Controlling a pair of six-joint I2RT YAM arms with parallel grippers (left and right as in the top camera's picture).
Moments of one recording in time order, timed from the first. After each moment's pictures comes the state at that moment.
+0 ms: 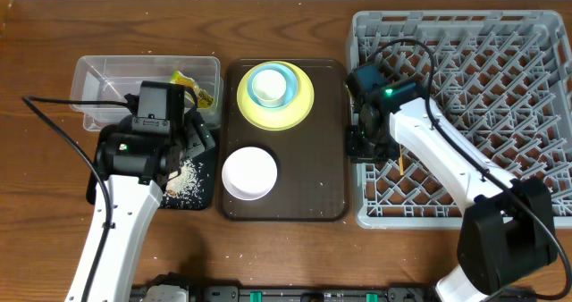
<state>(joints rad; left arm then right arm) -0.11 1.23 1.11 -1.00 -0.20 -0.54 0.44 1.78 1.36 -1.14 -0.11 0.45</state>
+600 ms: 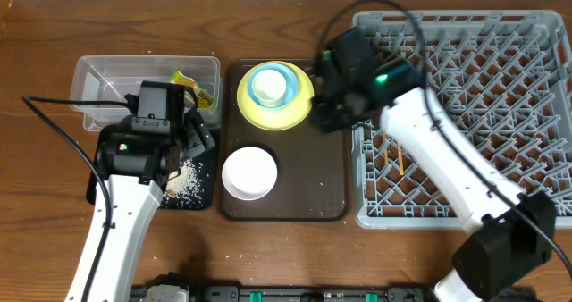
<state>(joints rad) -0.11 1.23 1.11 -1.00 -0.20 -0.54 0.57 1.78 1.61 -0.99 -0.24 0.21</state>
